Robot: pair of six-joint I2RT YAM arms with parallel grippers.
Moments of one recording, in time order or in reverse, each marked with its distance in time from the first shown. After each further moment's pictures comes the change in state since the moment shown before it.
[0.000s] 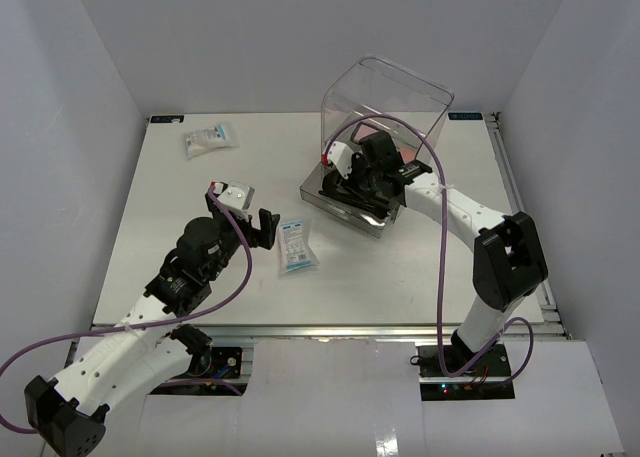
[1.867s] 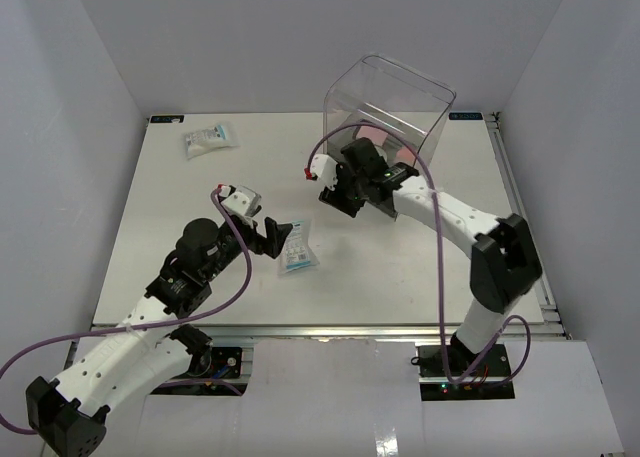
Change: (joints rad) left arm 0.012 -0.010 -0.017 0.027 0.190 -0.013; right arm 0.107 0.101 0.083 -0.085 0.145 -0.012
